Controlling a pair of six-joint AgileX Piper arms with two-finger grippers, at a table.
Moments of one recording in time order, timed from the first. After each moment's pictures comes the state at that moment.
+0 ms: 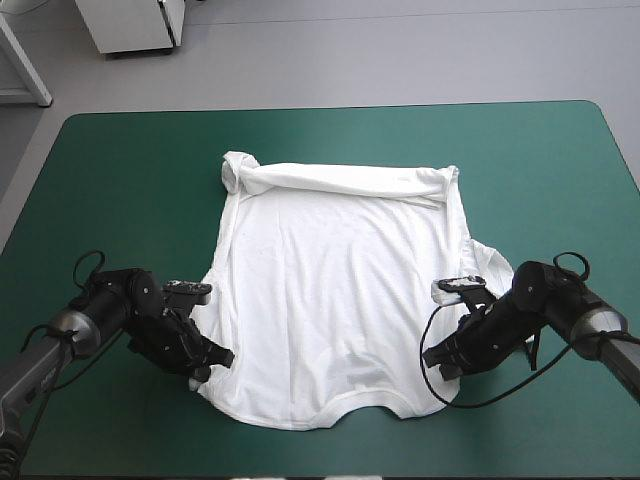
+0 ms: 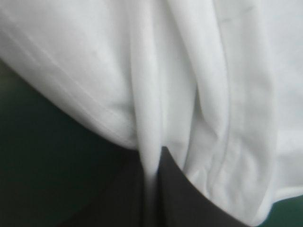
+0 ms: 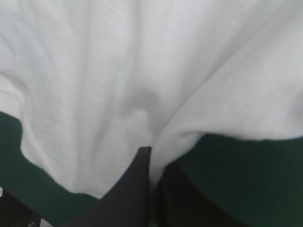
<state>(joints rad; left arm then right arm) -0.21 1.38 -0.75 -0.29 1.03 0.21 0.23 1.37 -0.76 0.46 1.02 -0.39</state>
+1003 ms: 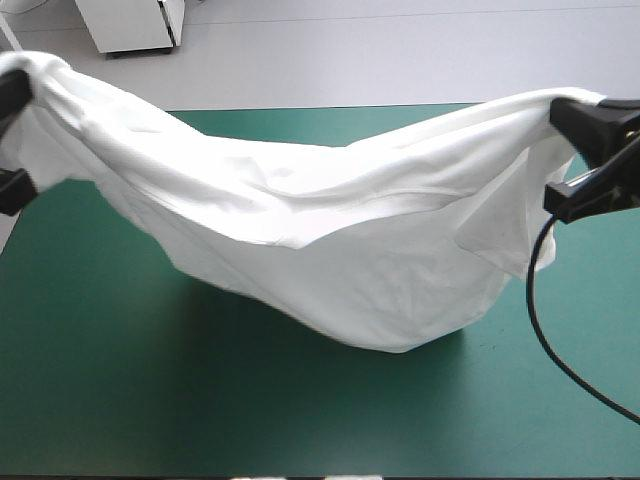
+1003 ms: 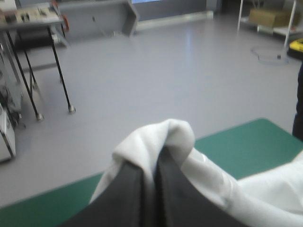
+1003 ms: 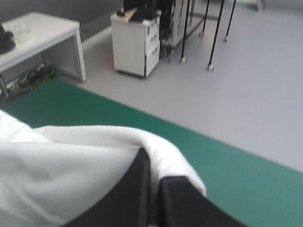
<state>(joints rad) -0.21 1.14 -2.25 -0.20 1.26 0.15 0.24 1.09 -2.04 0.22 1.20 -0.16</state>
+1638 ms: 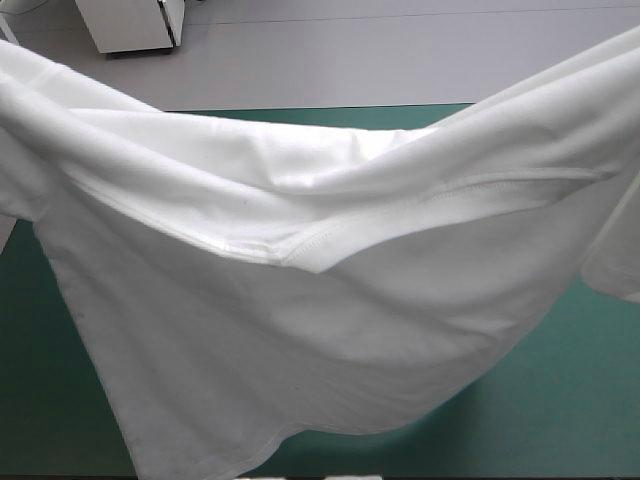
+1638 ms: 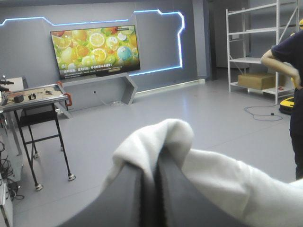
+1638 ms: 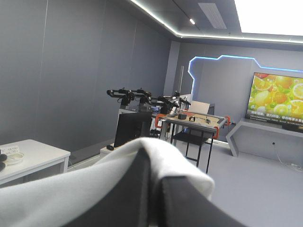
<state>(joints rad) -0.21 1.17 -2.50 -0.24 1.26 0.17 0.24 1.07 -2.38 0.24 1.05 -0.19</state>
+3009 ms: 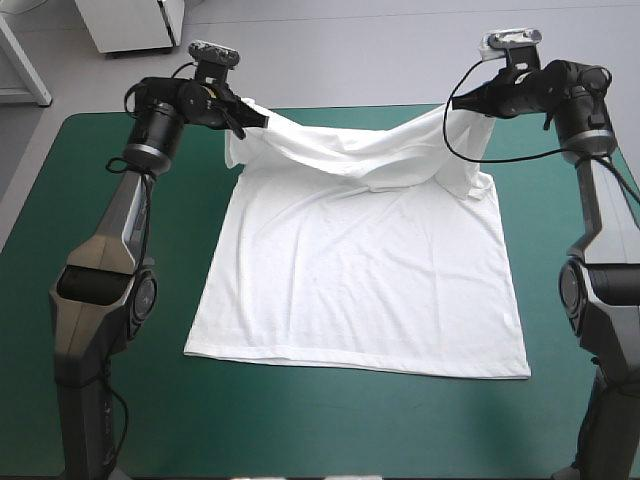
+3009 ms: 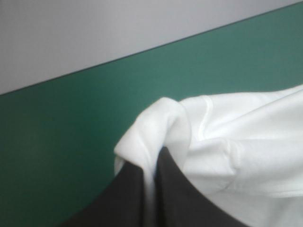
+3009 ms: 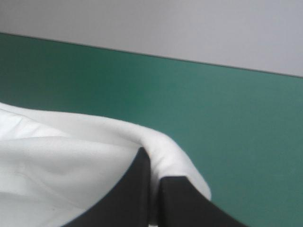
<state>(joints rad) -0.21 2.19 -2.34 -0.08 0.94 0.19 -0.01 2.10 -2.21 0.29 0.89 -0.29</state>
